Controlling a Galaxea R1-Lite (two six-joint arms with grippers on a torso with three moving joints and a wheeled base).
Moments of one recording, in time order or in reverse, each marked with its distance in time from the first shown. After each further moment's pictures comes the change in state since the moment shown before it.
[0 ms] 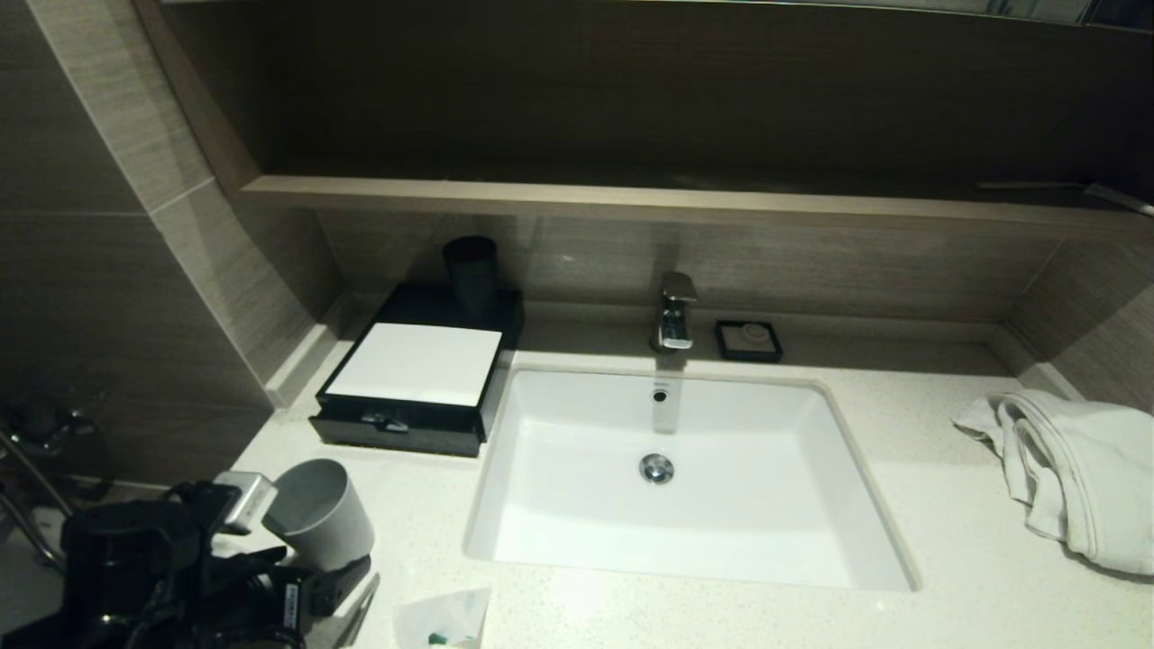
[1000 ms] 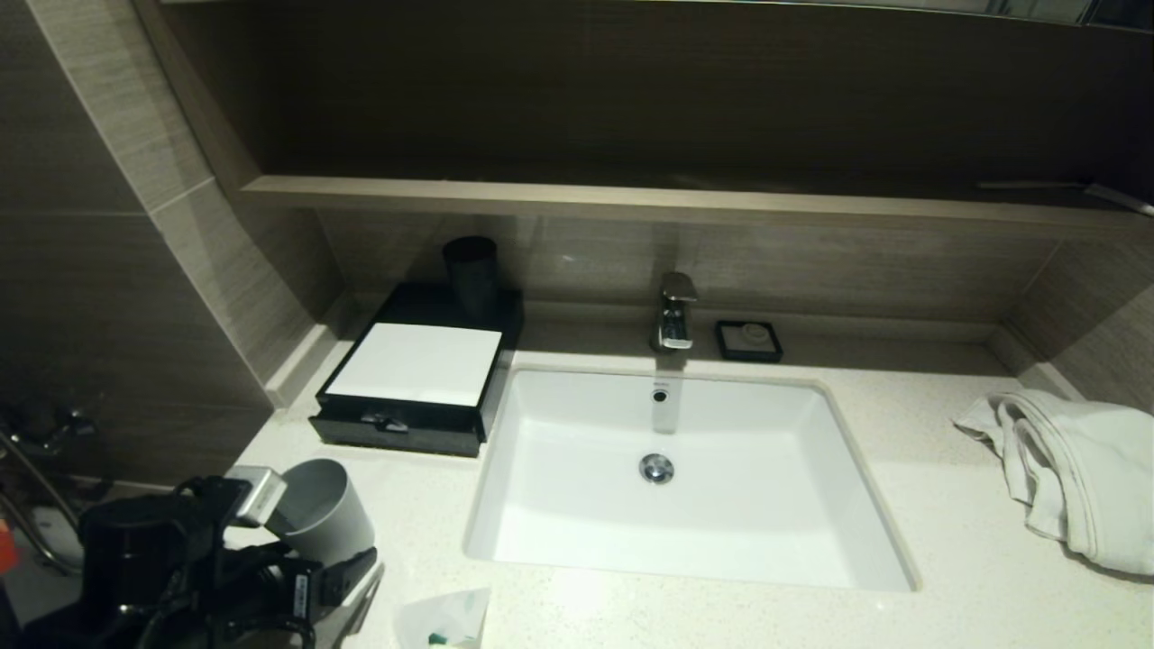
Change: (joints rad) left arm 0.000 0.060 -0.018 -0.053 0.000 0.000; right arm 0.000 0.000 0.000 0.000 0.000 0.000
